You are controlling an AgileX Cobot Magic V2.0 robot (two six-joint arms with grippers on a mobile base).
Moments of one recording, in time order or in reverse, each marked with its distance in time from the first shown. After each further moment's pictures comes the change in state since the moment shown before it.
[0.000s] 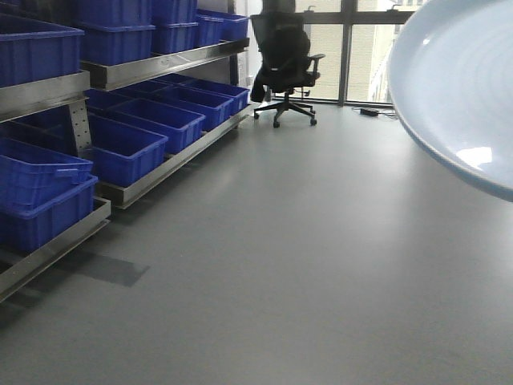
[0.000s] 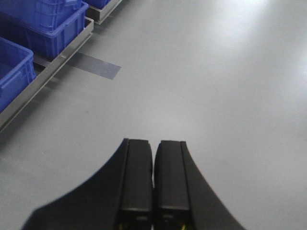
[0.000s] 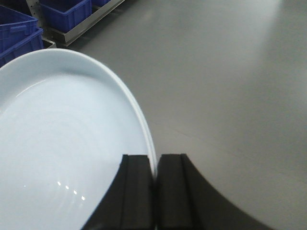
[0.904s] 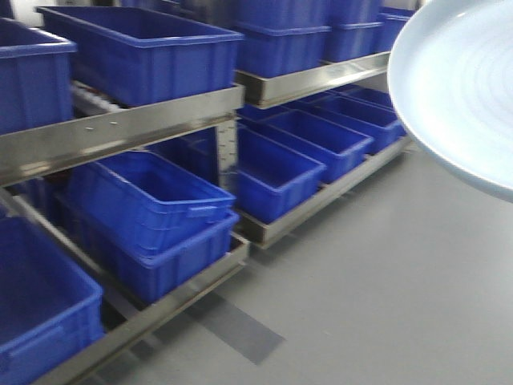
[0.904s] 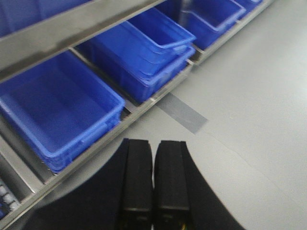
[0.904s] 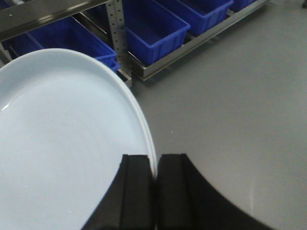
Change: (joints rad) left arm 0.000 0.000 0.000 0.000 0.000 0.000; right arm 0.000 0.000 0.000 0.000 0.000 0.000
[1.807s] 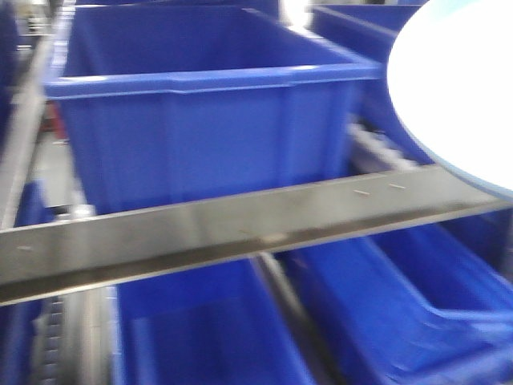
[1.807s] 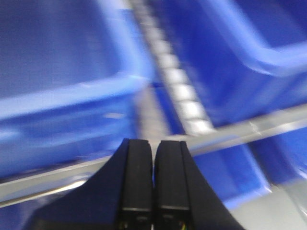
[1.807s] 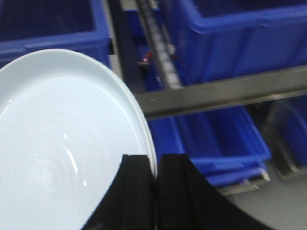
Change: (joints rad) left arm 0.000 0.000 0.000 0.000 0.000 0.000; right arm 0.000 0.000 0.000 0.000 0.000 0.000
